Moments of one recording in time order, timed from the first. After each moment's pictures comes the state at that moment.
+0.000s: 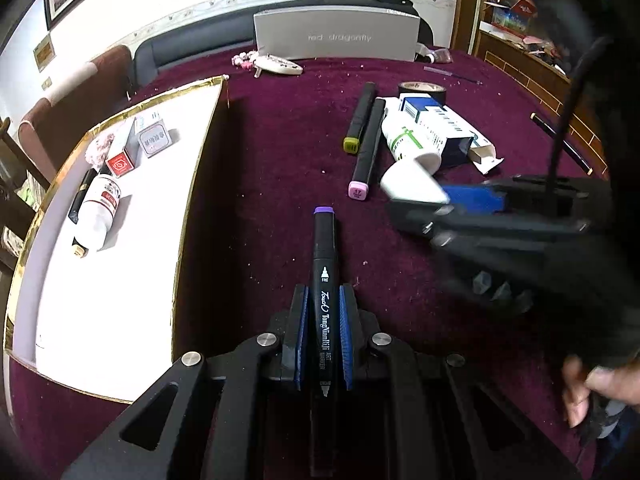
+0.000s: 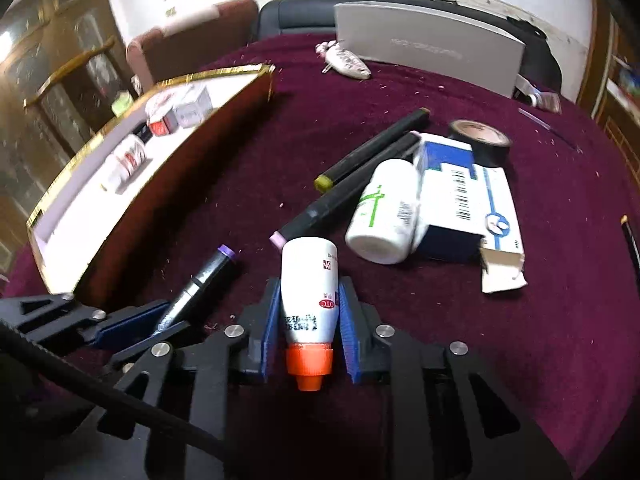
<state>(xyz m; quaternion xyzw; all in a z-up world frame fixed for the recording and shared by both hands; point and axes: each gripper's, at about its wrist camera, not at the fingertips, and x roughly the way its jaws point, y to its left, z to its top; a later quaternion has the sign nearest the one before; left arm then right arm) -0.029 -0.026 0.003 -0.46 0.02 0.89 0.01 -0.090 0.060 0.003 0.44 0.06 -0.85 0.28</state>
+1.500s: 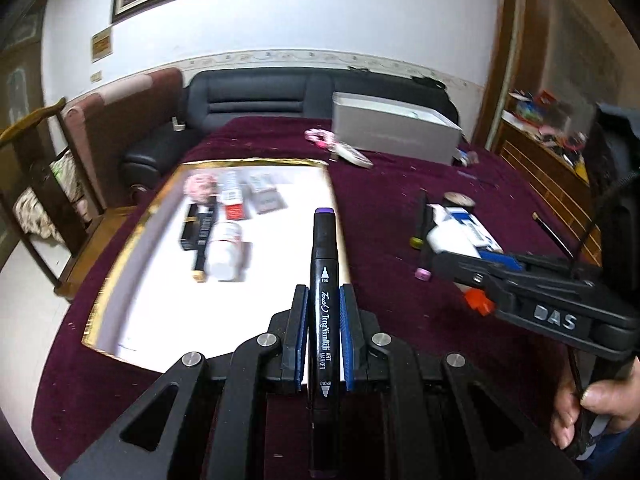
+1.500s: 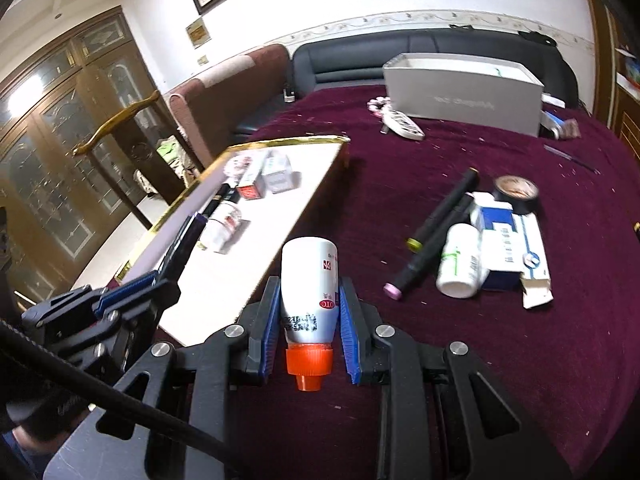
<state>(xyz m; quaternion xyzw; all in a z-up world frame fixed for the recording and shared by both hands) 0.026 -0.126 0.082 -0.35 -0.06 0.93 -0.04 -0.048 0.023 0.066 0.39 -0.01 -0.85 0.34</state>
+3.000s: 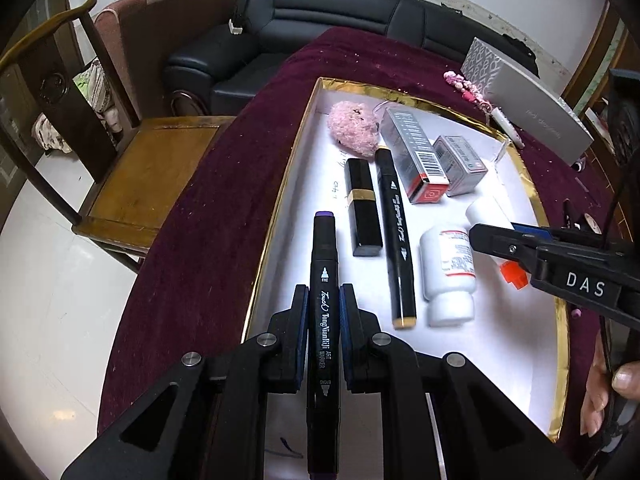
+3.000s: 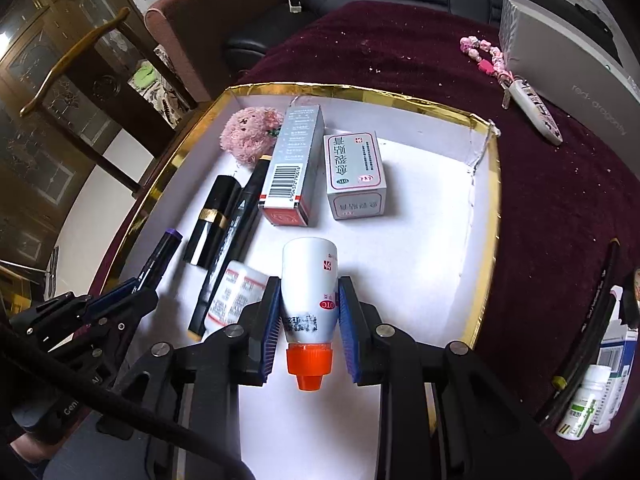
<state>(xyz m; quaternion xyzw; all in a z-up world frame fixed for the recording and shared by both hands) -0.068 -0.298 0.018 -0.50 -0.12 0.85 -0.10 -0.158 -0.170 0.020 0.54 0.08 -0.78 0.32</state>
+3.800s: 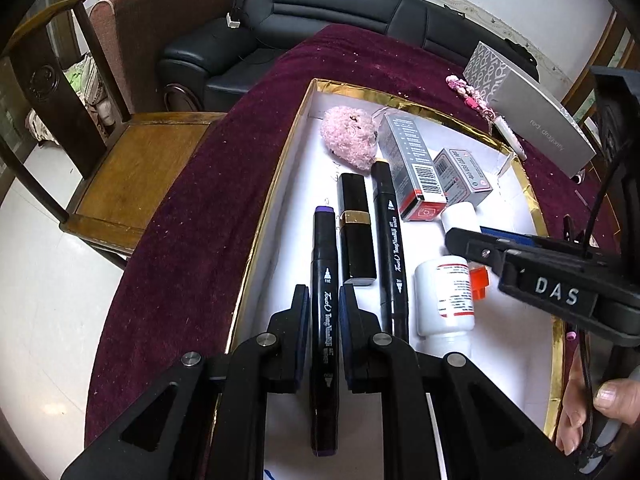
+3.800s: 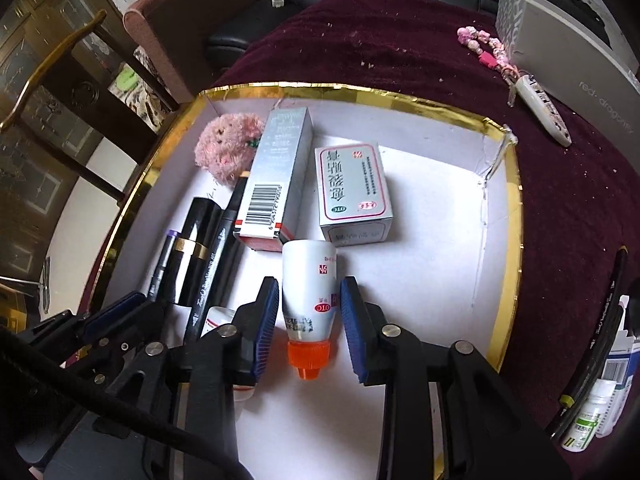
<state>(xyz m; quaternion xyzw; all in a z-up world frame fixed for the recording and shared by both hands) -0.082 -0.304 0.015 -0.50 -0.15 0.85 -0.09 -0.177 -0.182 0.012 0.55 0.07 -0.78 0.29</state>
